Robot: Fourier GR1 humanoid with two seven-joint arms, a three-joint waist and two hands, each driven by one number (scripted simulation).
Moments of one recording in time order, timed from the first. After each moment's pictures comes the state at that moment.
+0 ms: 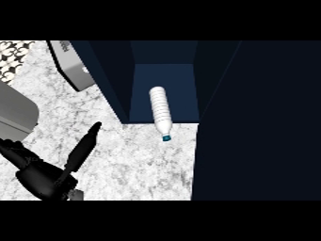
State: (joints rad) left arm 0.01 0.17 -0.36 -1.69 -0.59 1.48 0.49; right arm 1.08 -0.17 -0.06 -2.41 -0.21 0.53 -0.48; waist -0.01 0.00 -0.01
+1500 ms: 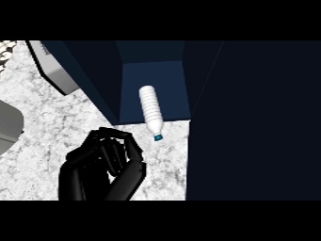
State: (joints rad) left arm -0.23 0.24 -0.78 -2.00 -0.18 1.28 0.41; right arm 1.04 -0.22 -0.05 -2.40 -0.21 0.55 -0.51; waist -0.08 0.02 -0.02
